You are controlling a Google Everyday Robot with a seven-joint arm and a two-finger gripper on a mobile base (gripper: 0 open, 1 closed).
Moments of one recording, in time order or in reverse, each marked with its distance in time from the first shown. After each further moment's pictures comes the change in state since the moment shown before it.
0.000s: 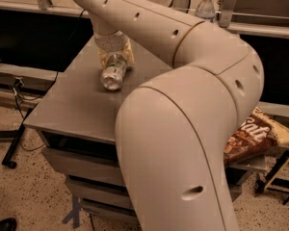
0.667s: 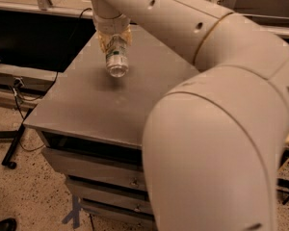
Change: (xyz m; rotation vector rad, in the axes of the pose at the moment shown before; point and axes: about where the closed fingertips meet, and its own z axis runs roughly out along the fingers) arm -0.026 -0.005 -0.060 -0.063 -0.204 -0.164
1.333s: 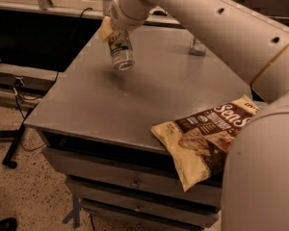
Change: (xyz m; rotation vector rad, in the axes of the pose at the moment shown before) arm -0.017 -0.006 -0.023 -0.328 -0.283 -0.175
